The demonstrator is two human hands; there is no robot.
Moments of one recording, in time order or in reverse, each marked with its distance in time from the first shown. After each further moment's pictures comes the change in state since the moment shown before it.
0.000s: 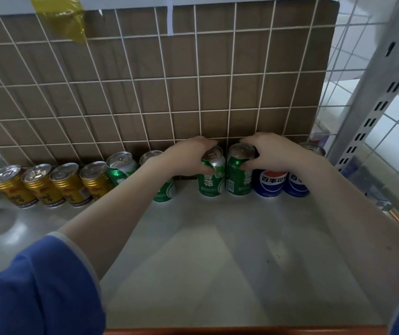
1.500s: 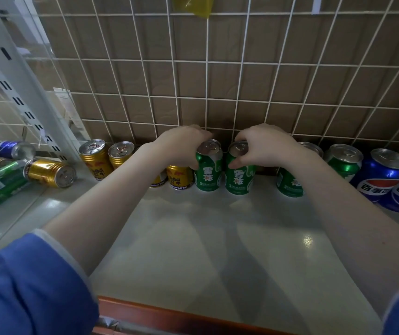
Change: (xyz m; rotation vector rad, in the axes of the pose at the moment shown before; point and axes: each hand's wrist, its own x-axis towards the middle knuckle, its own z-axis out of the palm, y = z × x) left_hand -0.103 -0.157 -0.018 0.163 -0.012 -0.150; right_hand 0.091 -0.174 0.031 -0.138 -0.006 -0.102
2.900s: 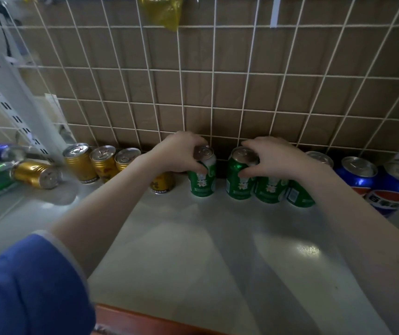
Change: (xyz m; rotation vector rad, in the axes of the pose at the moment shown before) left_hand 0.011 0.051 -0.007 -0.176 0.095 -0.087; right_hand -0.033 0.065 0.002 0.014 -0.040 -0.058
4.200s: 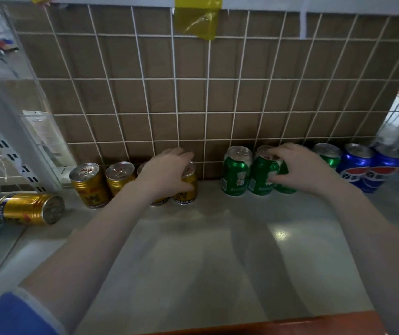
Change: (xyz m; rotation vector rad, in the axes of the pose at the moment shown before) left_hand -0.049 -0.094 0.004 0.079 -0.001 0.142; right_hand -0.035 -0.077 0.009 -0.021 0.155 0.358
